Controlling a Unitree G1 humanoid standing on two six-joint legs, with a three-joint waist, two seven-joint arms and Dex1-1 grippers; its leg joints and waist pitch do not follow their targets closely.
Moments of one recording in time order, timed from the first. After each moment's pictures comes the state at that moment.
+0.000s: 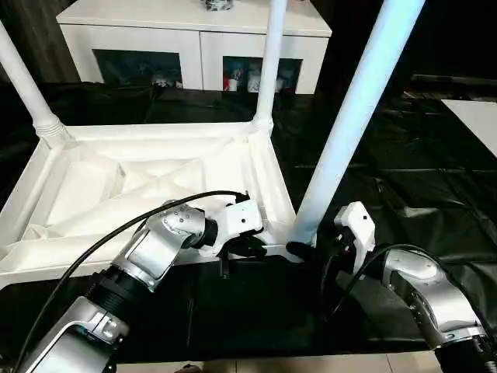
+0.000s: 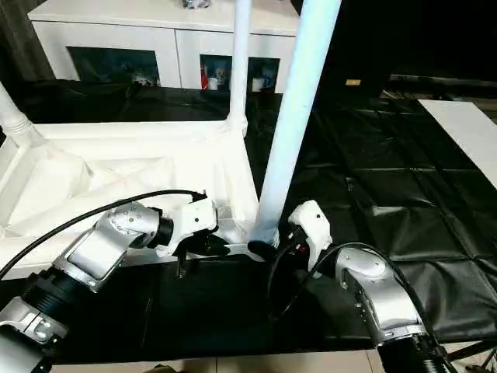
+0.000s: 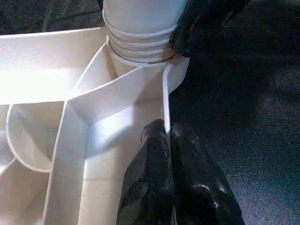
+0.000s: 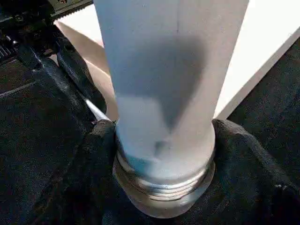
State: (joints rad) left arm -0.56 0.37 -0.45 0.29 0.08 0.32 -1.10; right arm -0.20 -0.41 0.15 0.19 0.26 0.20 0.84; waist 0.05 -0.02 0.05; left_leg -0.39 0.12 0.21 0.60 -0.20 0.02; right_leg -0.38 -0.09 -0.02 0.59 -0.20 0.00
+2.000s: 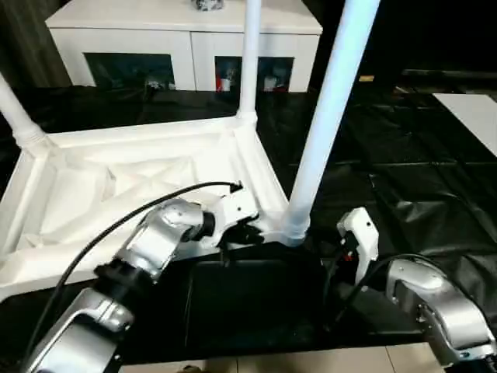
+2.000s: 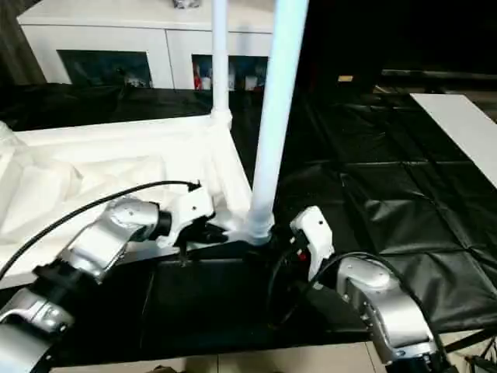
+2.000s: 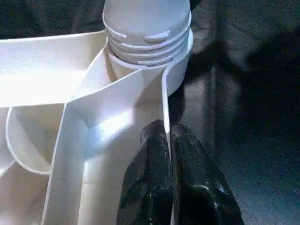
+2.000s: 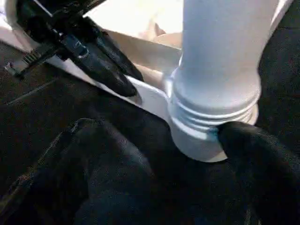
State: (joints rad) left arm -0.60 0.33 -0.42 0.40 0.07 0.28 -1.06; right arm -0.12 -0.43 0.14 0.00 0.32 0.40 0.79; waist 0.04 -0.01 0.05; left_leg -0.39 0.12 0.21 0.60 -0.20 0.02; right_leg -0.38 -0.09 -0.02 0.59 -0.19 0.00
